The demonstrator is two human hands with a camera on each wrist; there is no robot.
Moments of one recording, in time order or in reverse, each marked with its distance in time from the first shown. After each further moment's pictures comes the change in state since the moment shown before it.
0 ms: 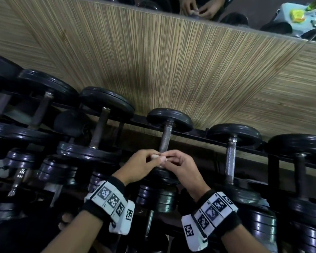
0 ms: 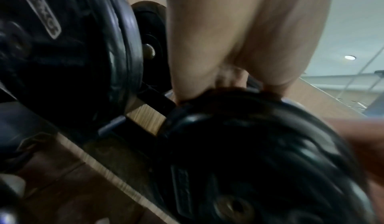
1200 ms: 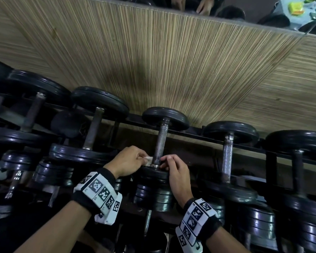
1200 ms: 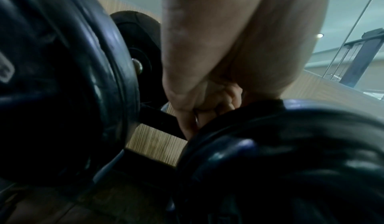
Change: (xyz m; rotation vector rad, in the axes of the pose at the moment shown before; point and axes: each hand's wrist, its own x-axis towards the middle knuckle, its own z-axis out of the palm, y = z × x) left_hand 0.012 0.005 -0.023 0.381 -0.059 -0.199; right_hand 0.001 0.039 0.020 -0.037 0.354 -0.032
